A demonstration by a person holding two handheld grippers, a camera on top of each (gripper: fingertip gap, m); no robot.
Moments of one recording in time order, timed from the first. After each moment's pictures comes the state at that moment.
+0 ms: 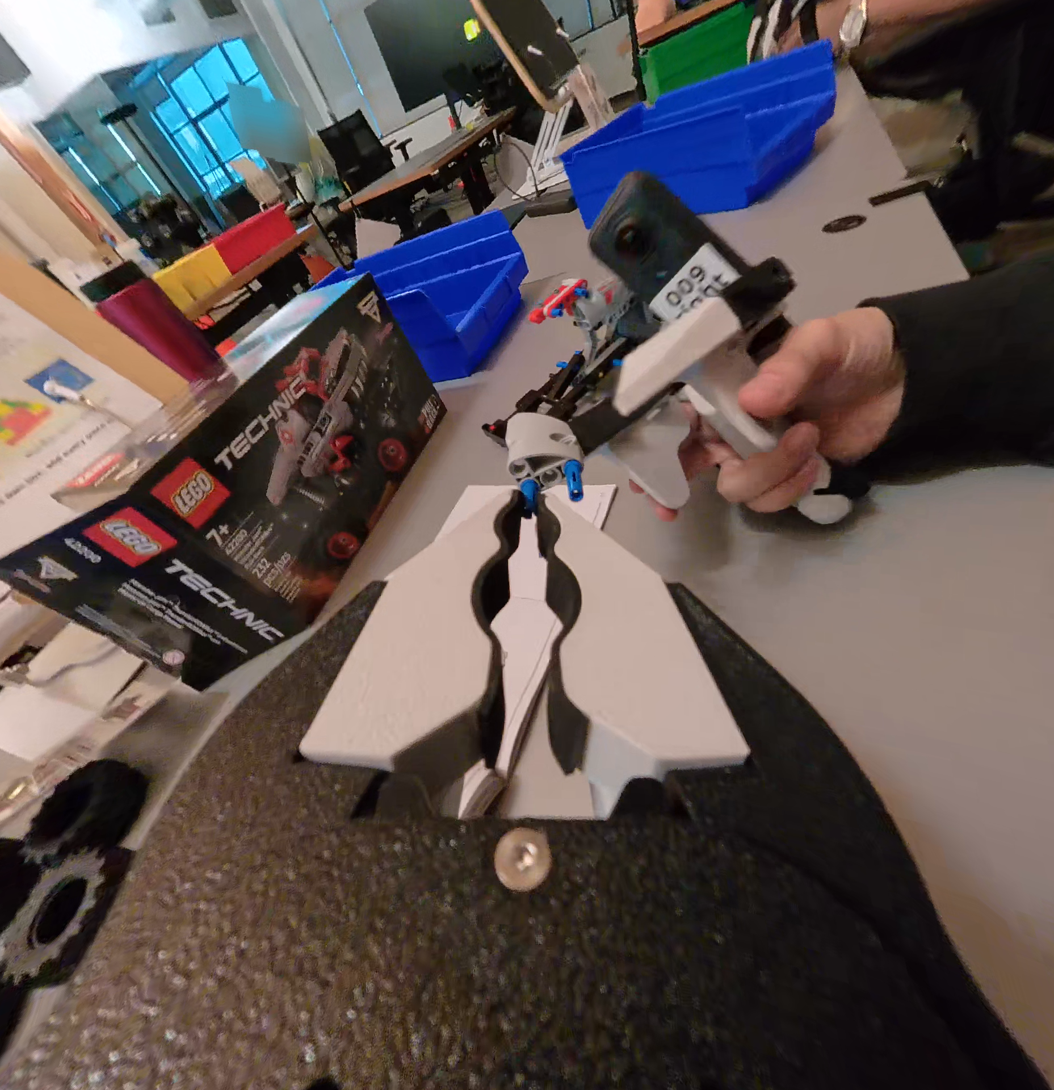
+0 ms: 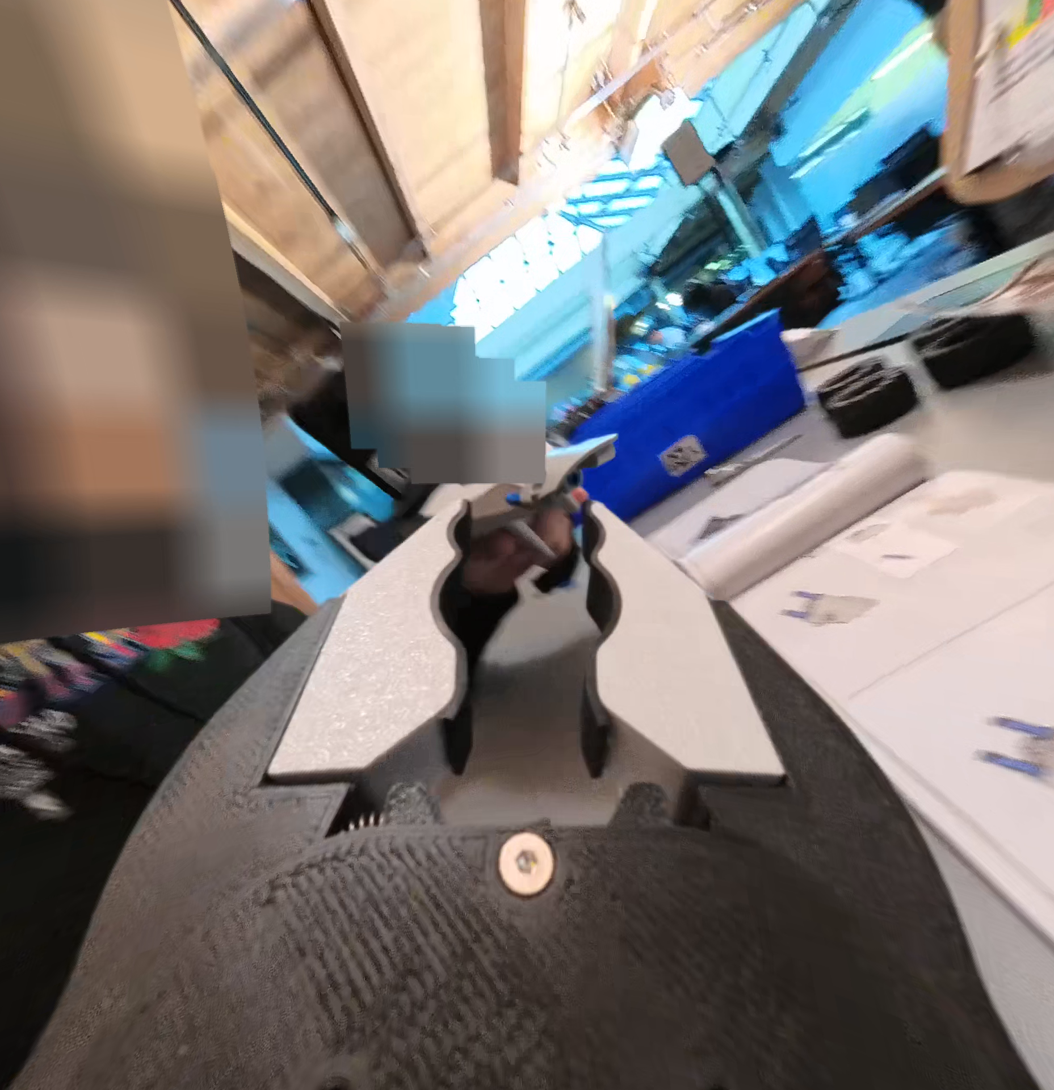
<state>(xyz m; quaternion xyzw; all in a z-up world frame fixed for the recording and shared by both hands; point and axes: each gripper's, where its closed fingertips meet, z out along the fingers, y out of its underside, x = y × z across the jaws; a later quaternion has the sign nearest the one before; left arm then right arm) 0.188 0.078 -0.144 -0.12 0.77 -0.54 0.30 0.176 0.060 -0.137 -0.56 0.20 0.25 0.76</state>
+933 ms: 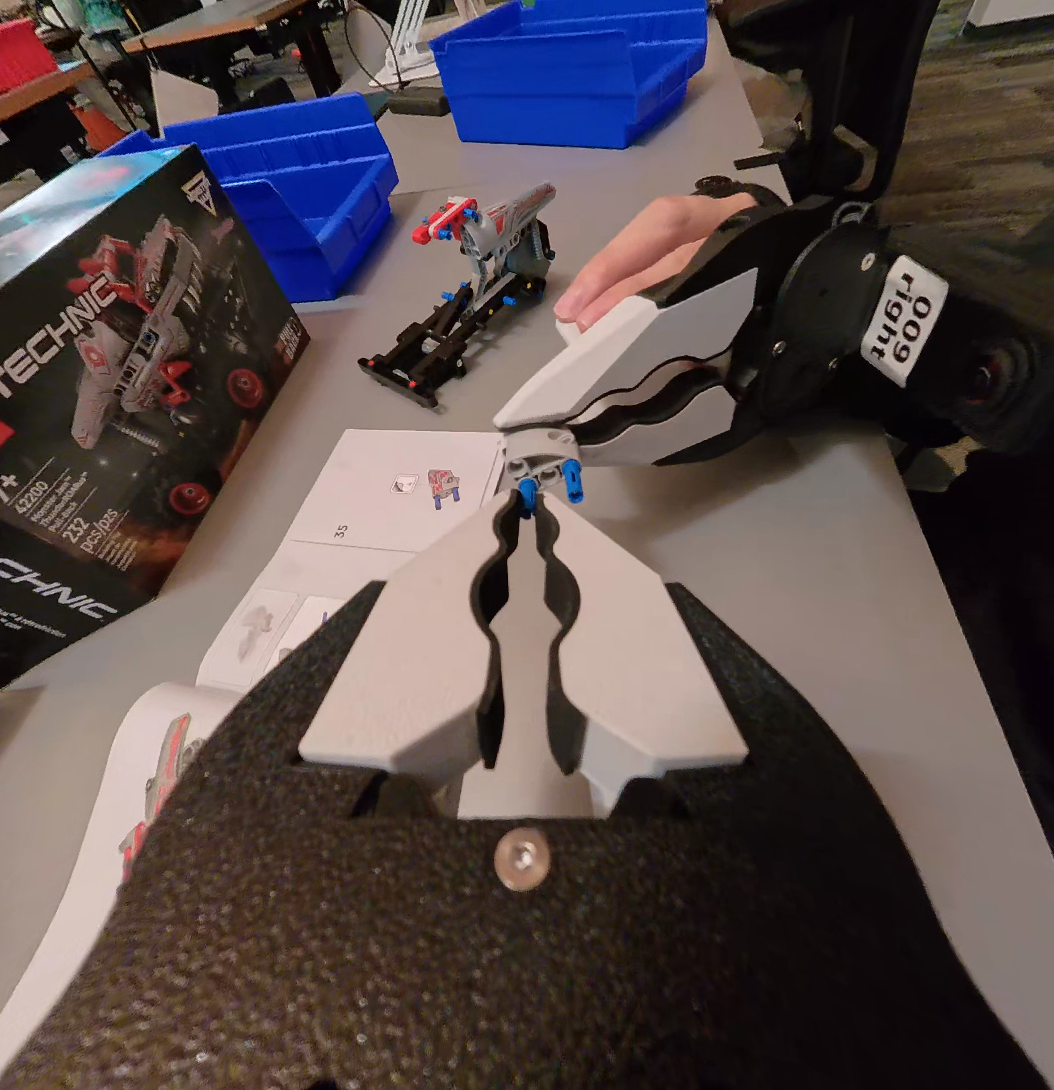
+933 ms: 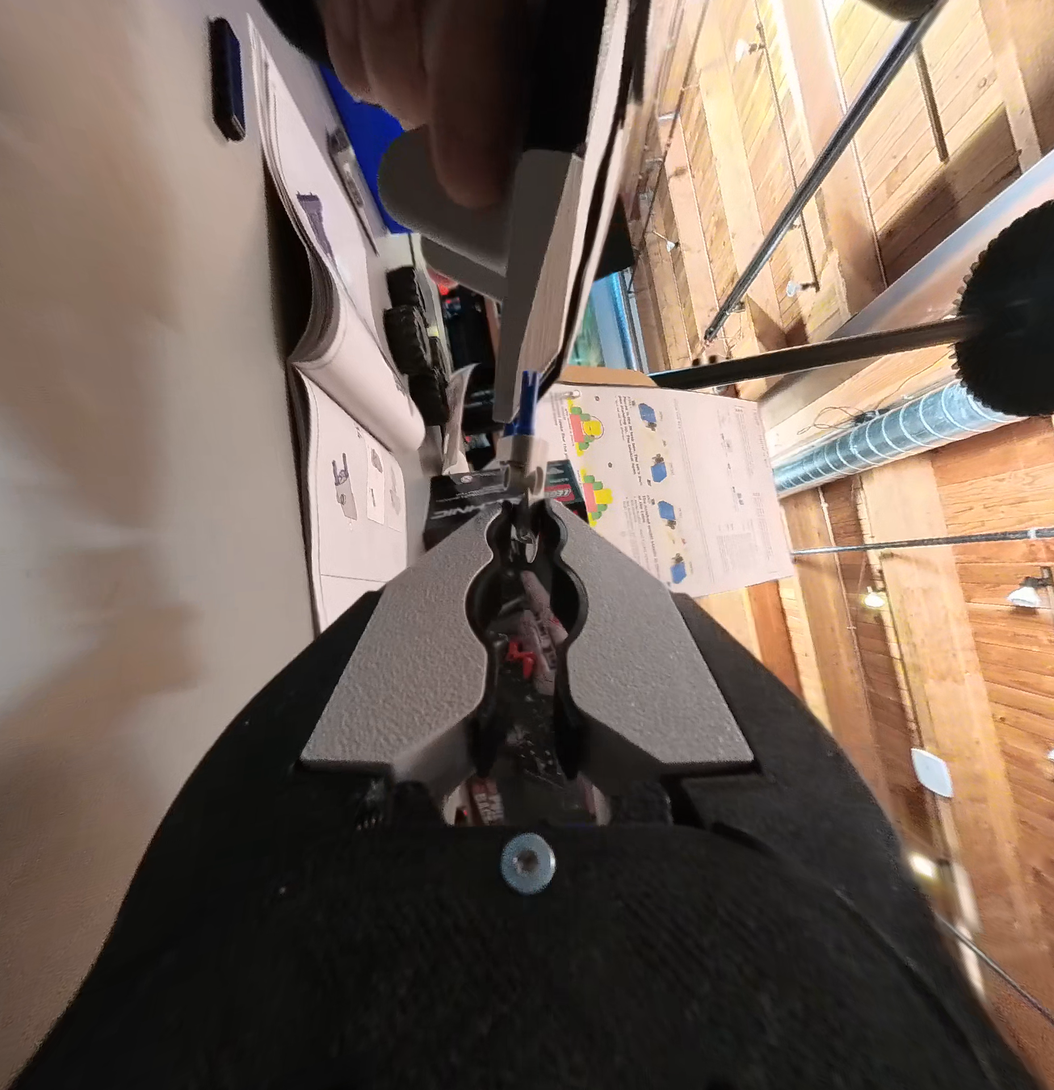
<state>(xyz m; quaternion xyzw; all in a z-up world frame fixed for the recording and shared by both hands) 0.165 0.071 -0.168 -0.12 0.83 -0.53 0.16 0.181 0.060 -0.164 -0.64 -0.24 -0.63 0.37</state>
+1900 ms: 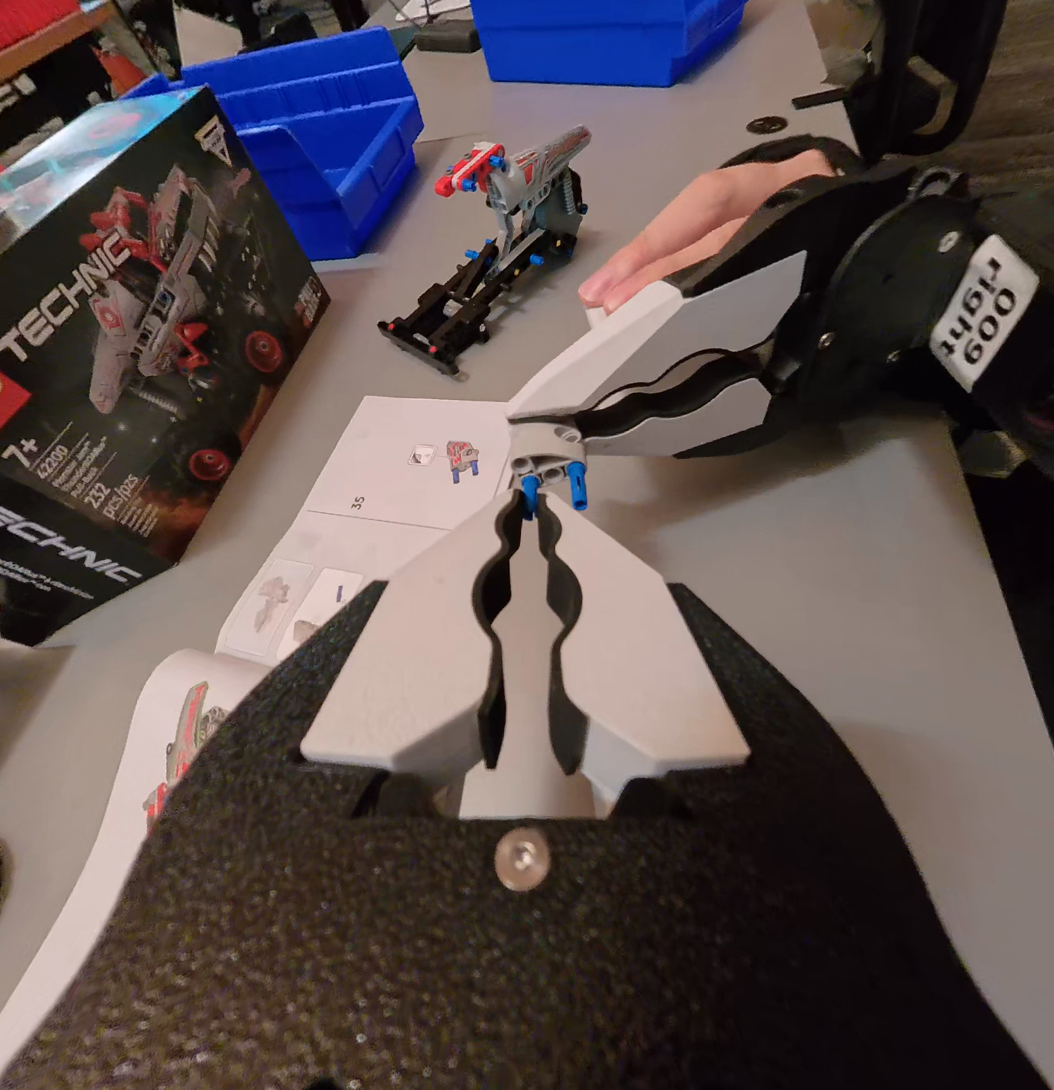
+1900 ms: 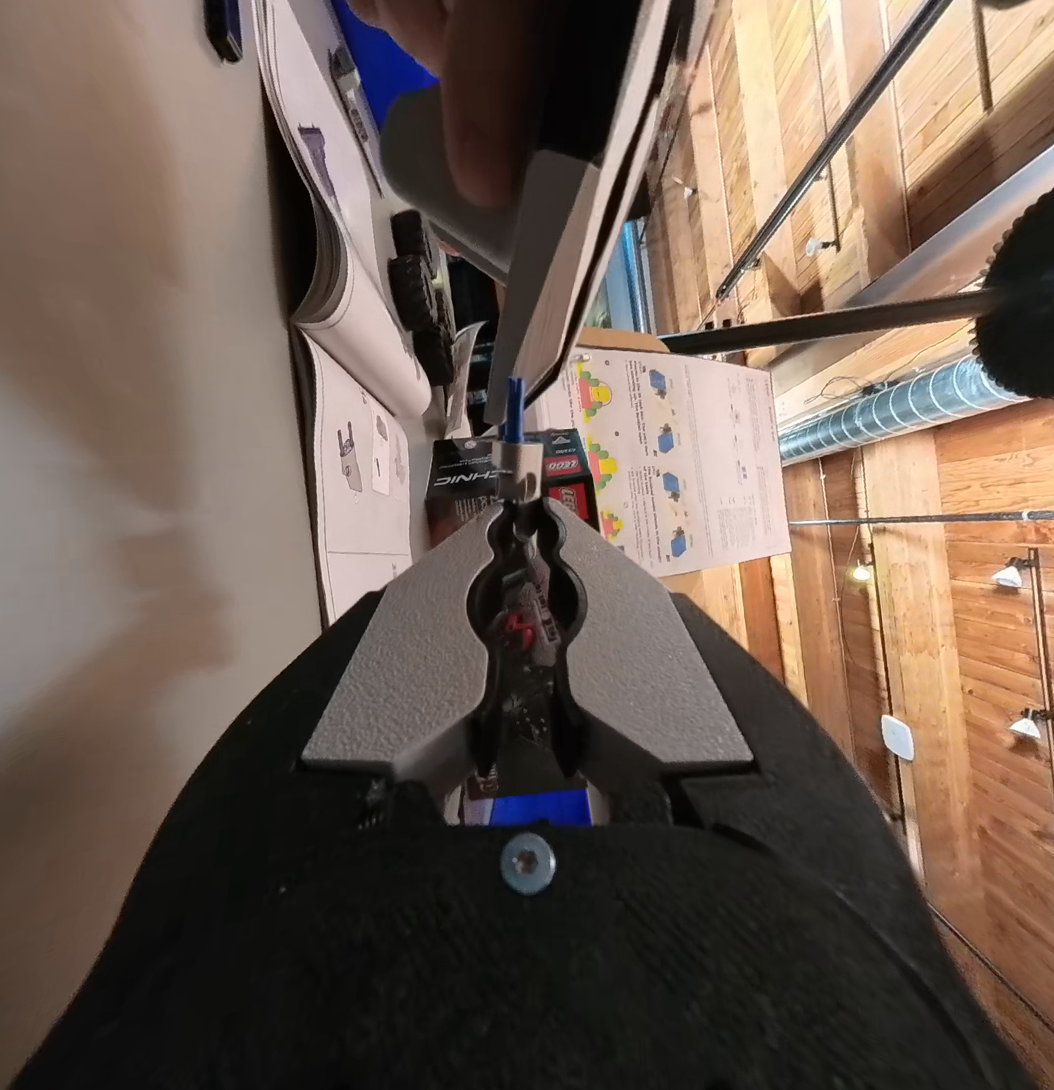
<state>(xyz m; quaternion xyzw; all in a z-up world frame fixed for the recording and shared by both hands) 0.173 0.074 -0.179 -0.14 0.84 -0.49 0.18 0.190 0.061 -0.172 -0.66 -0.22 -0.64 0.32</state>
